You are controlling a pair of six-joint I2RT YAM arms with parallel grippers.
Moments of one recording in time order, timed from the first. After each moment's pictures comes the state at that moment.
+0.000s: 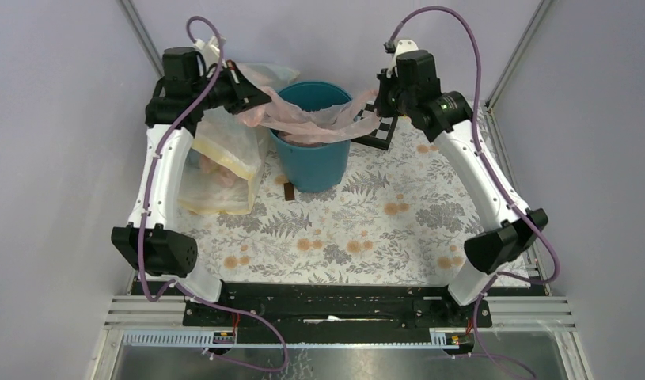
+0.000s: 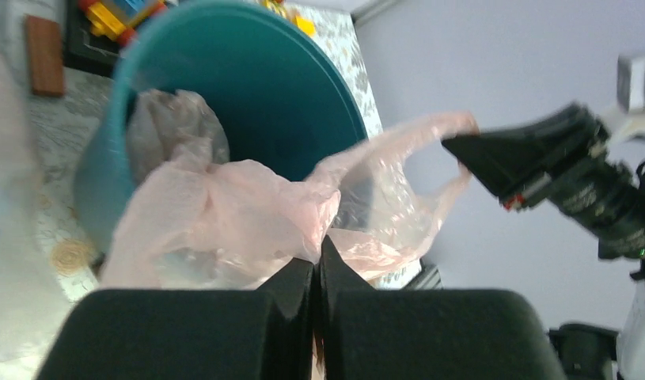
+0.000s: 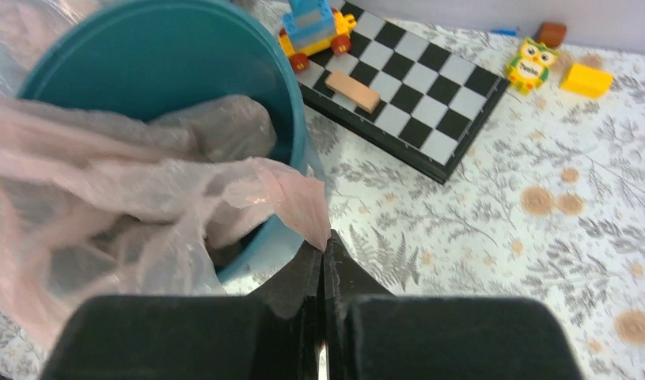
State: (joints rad) left arm -0.08 1.59 1.87 -0.71 0.71 -0.56; right arm 0.46 1.72 2.01 -0.79 0.08 0.23
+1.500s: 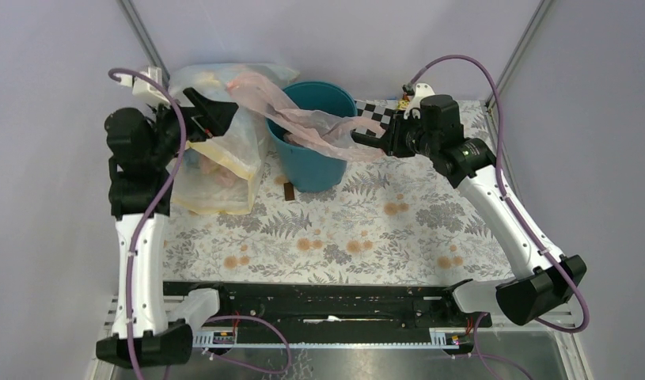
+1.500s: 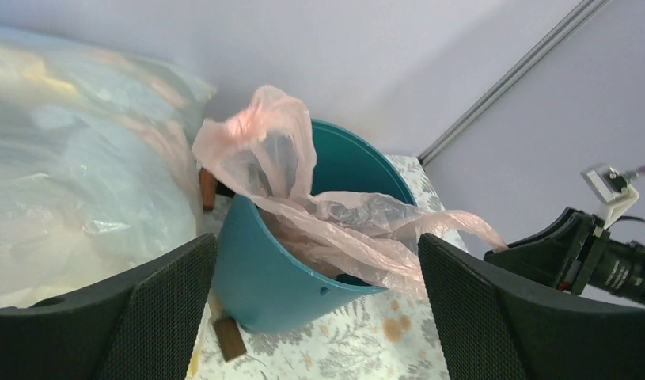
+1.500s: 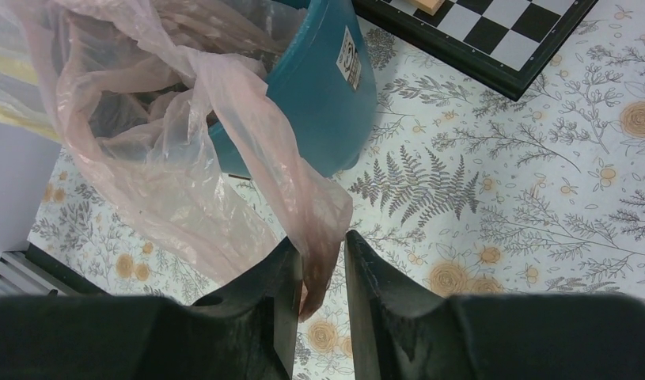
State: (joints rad) left arm 0.10 1.07 1.43 -0.39 0.51 -0.50; right arm 0.42 1.33 1.43 -0.63 -0.13 0.32
